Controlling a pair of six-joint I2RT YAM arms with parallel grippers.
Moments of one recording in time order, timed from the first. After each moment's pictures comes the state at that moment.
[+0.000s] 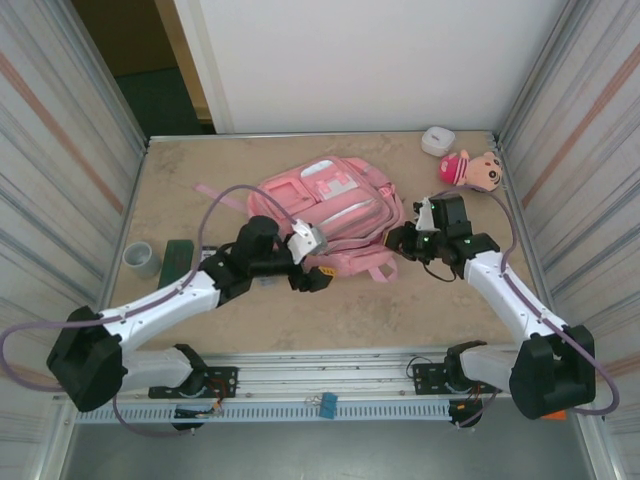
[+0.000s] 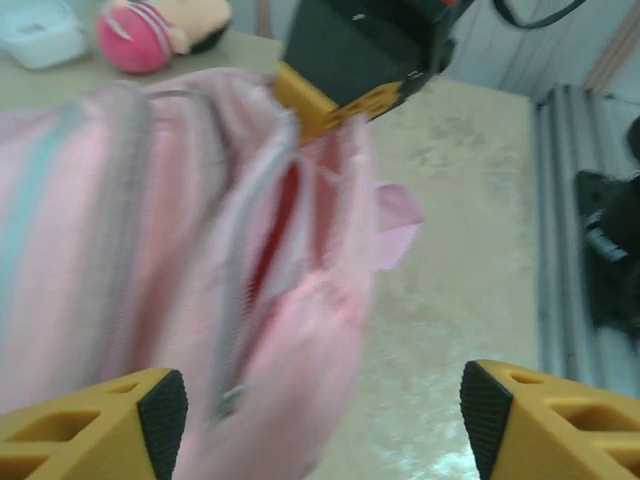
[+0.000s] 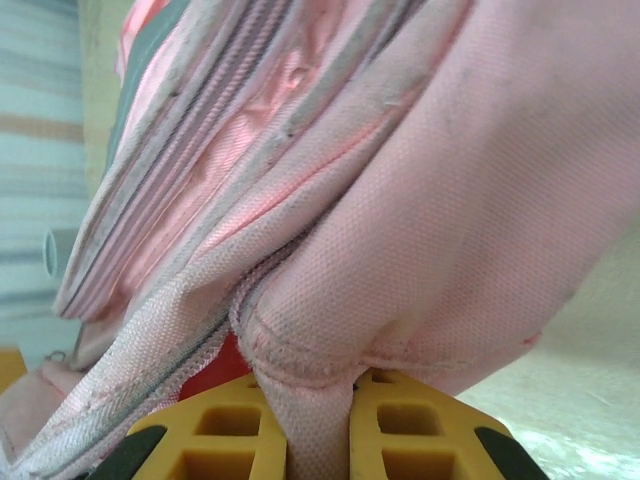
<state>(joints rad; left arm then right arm) -0.74 1.20 0.73 0.01 0.43 0.19 0.24 1.16 0.82 -0.51 -0.52 0.62</state>
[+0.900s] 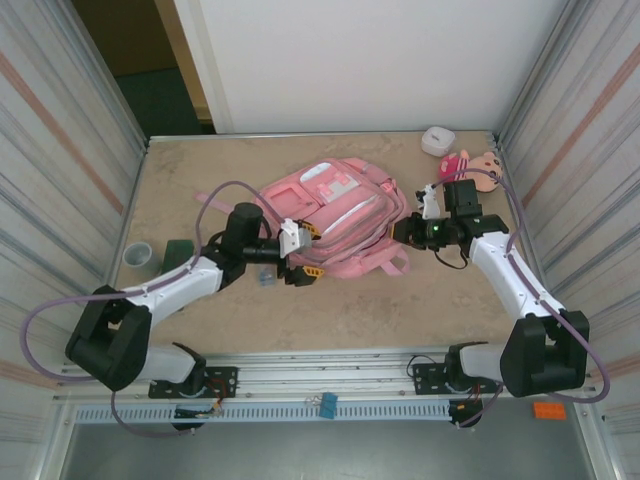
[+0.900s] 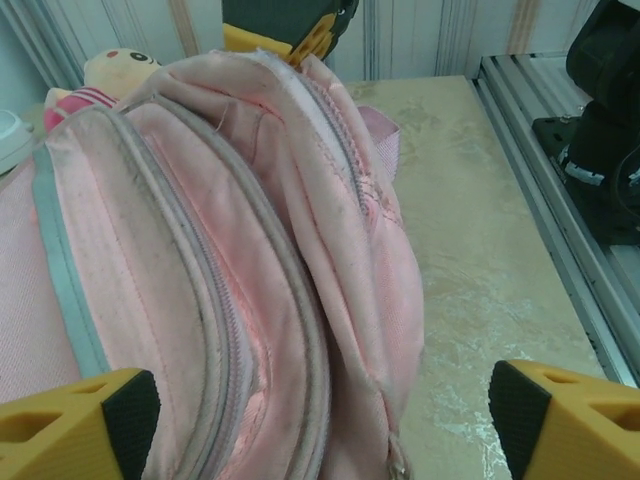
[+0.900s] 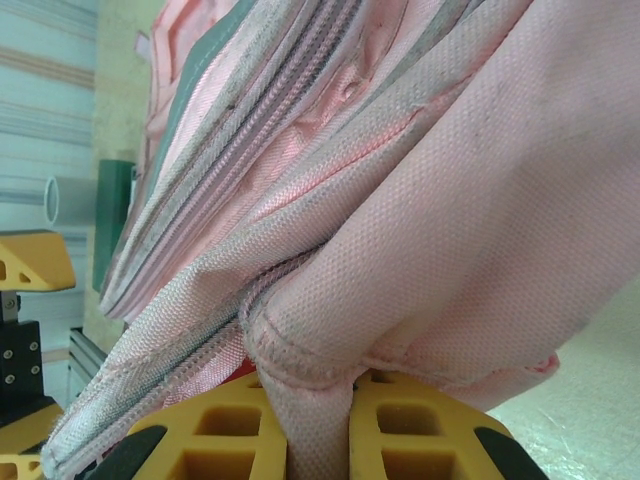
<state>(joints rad) -0.56 1.35 0.72 0.15 0.81 0.52 0.14 1.26 0.96 -0.64 -0.64 0.38</state>
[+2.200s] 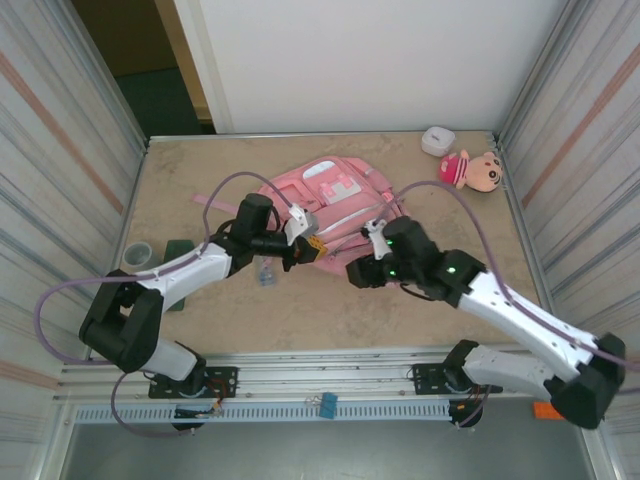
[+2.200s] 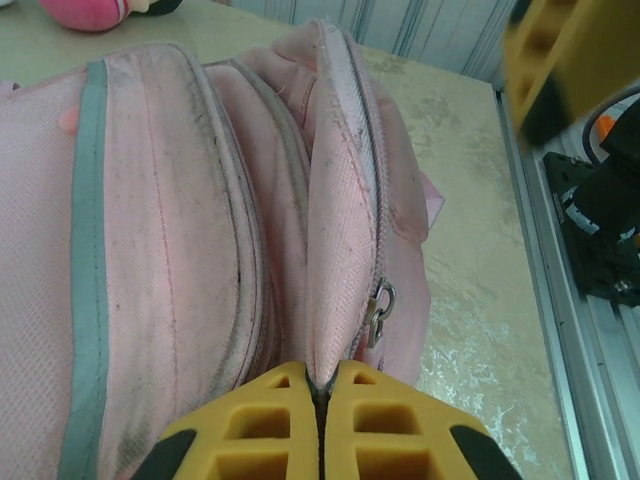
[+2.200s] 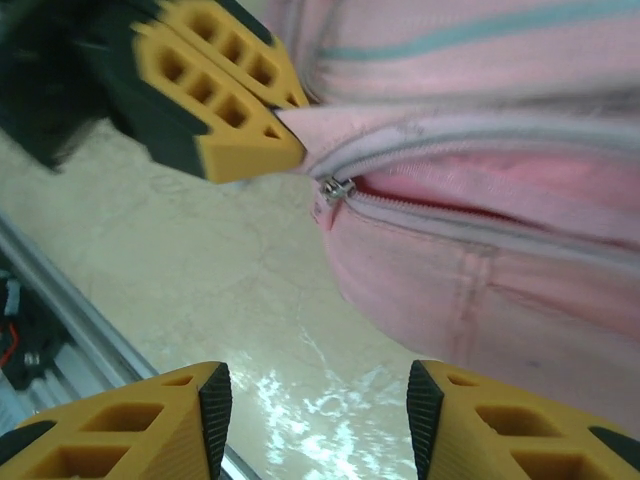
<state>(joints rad) -0.55 1.46 0.85 0.00 0.79 0.26 0.82 1.06 0.91 -0.63 -0.08 0.42</state>
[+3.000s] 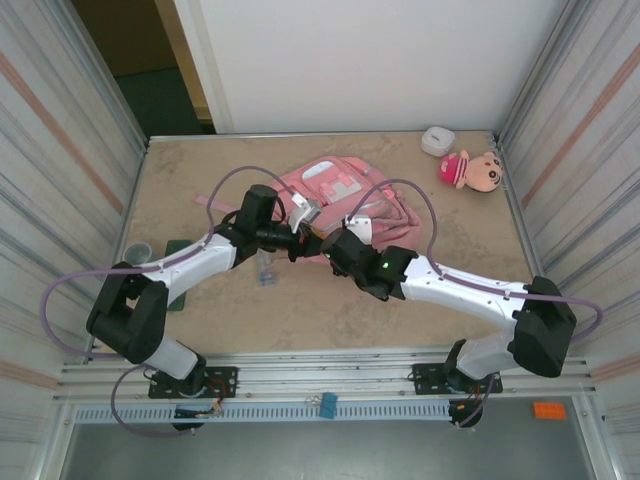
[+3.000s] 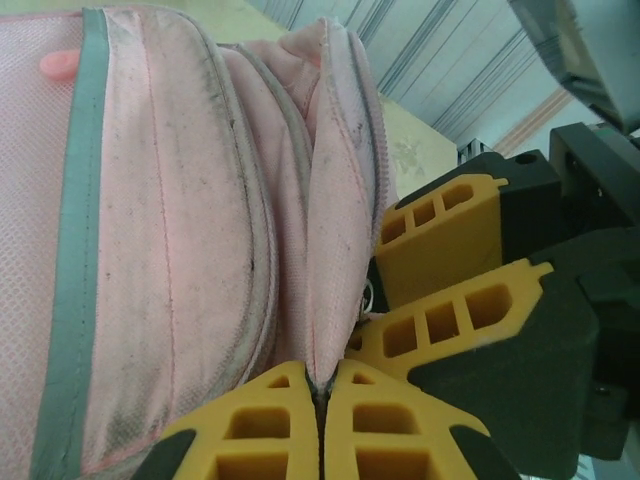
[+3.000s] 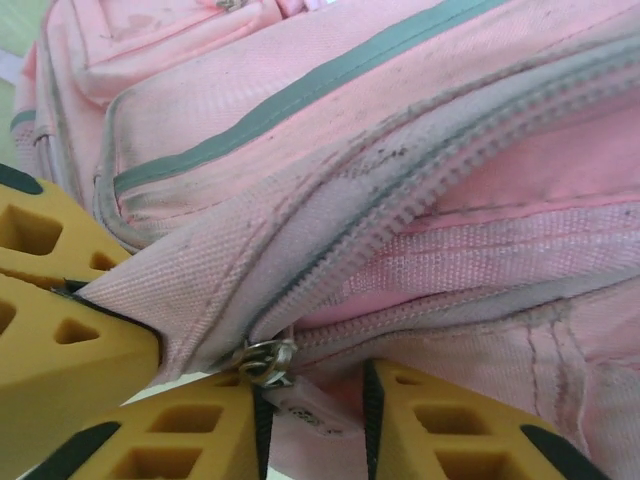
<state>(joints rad) -0.55 1.51 0.93 -0.03 0.85 -0.02 1.02 1.39 1.03 -0.57 0.53 0.84</state>
